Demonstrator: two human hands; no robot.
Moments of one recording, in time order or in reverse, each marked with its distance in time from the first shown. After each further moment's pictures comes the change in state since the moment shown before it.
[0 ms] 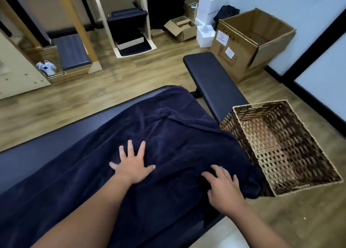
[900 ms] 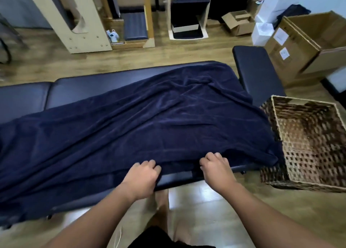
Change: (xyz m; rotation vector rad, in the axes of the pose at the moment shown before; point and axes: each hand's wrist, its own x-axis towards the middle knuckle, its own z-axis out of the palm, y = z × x) left_hand -0.218 -0.067 0.163 0.367 0.254 0.326; right_hand -0.071 -0.043 0.079 -0.186 0.253 -0.465
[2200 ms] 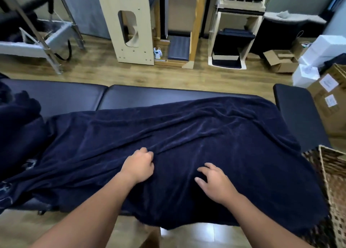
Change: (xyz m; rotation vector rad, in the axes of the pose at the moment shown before) left_hand -0.029 -0.134 -0.016 -0.460 0.085 -0.597; right_hand 0.087 -0.103 -0.037 0.286 -0.323 -0.060
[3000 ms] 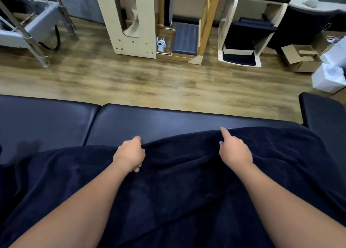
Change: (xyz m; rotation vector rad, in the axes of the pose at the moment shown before) left_hand 0.215 -0.083 -0.099 -0.317 -0.063 -0.393; right_hand 0.271 -0.051 -0.130 -0.118 0.192 0.283
